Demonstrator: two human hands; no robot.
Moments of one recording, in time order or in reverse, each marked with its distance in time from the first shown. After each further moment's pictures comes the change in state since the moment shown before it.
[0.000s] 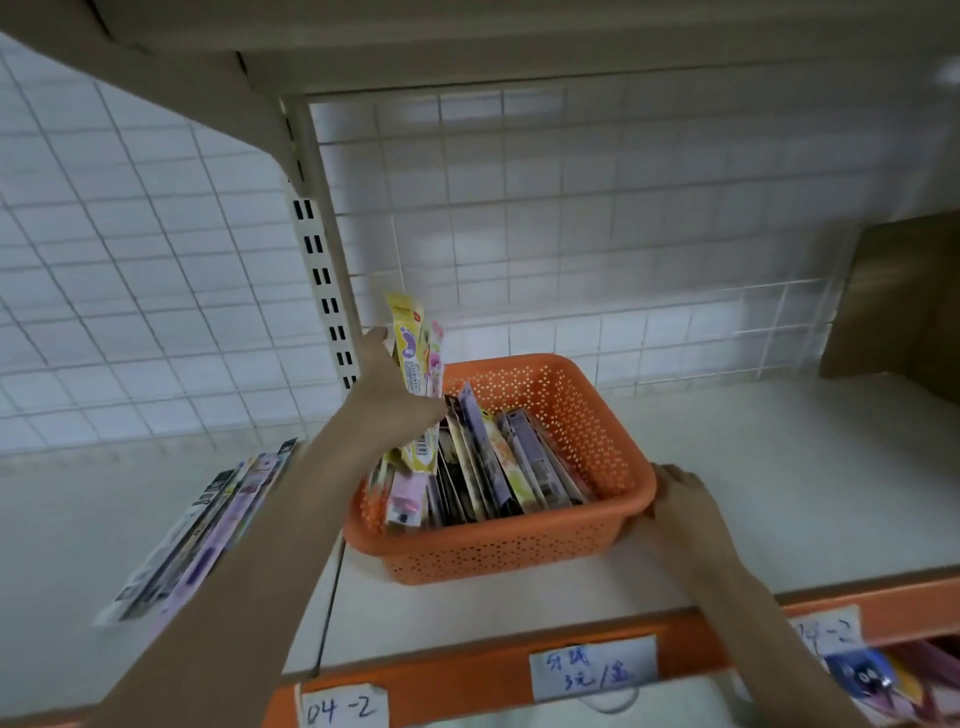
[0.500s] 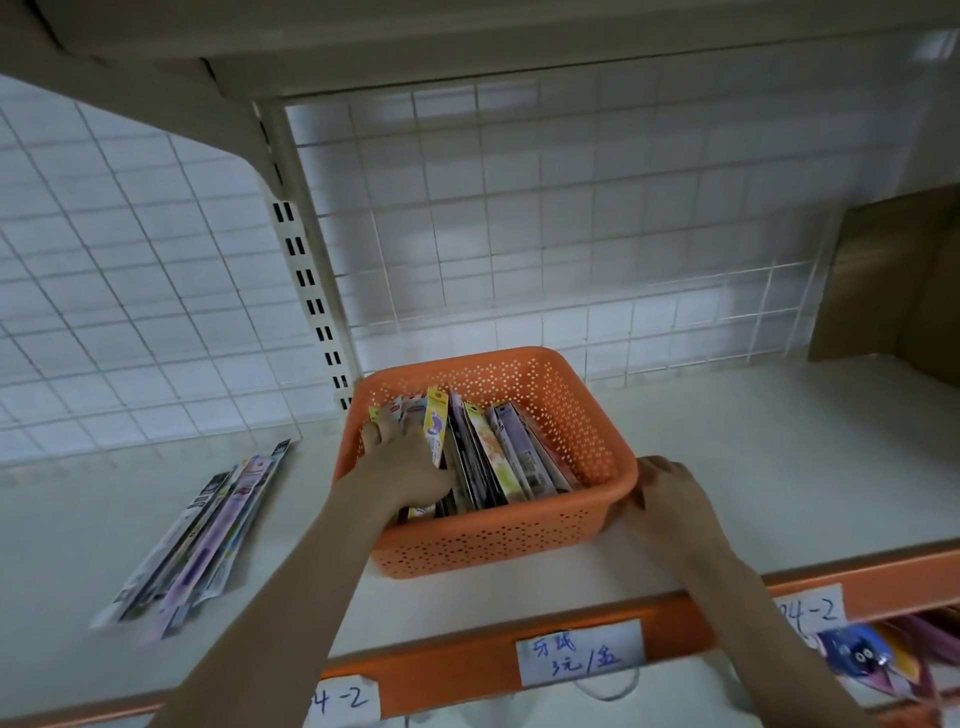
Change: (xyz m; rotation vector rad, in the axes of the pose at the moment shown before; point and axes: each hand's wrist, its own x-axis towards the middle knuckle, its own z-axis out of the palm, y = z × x) left_hand 0.004 -0.037 0.042 0.712 -0.239 -0.153; right_hand 0.001 0.009 0.004 -0.041 -0.027 -0.023
